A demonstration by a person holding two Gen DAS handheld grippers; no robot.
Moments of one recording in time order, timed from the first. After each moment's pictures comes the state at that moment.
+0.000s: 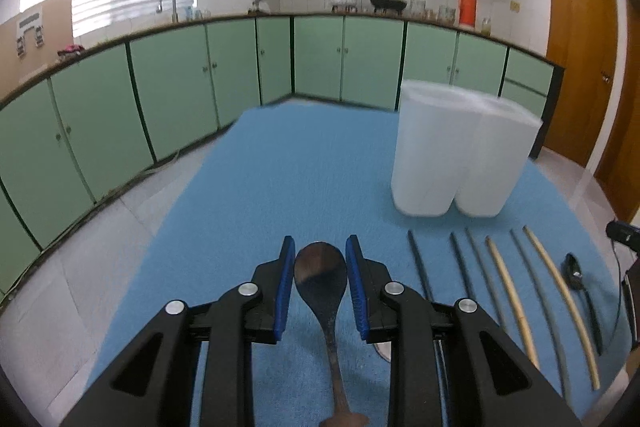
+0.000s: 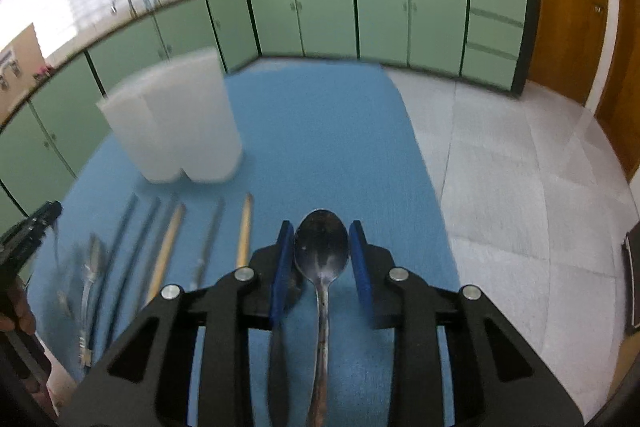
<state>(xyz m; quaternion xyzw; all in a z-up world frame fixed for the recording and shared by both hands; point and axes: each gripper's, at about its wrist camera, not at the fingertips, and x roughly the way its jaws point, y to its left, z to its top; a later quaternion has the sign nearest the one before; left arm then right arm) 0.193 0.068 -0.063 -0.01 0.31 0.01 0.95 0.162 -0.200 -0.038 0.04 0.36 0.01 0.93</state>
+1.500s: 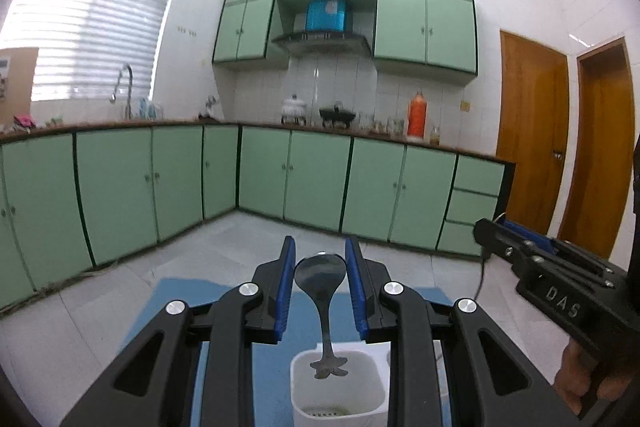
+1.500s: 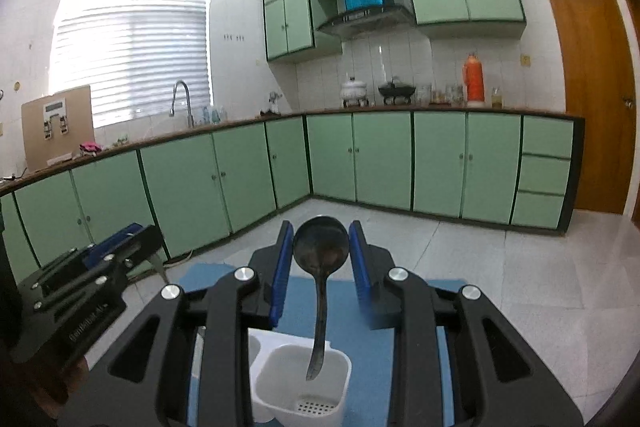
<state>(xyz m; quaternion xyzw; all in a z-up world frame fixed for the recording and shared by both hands) 0.316 0.017 0.054 -0.04 0.13 -0.09 0.99 0.304 -0.131 0.076 0.03 0.16 0.09 0.98</state>
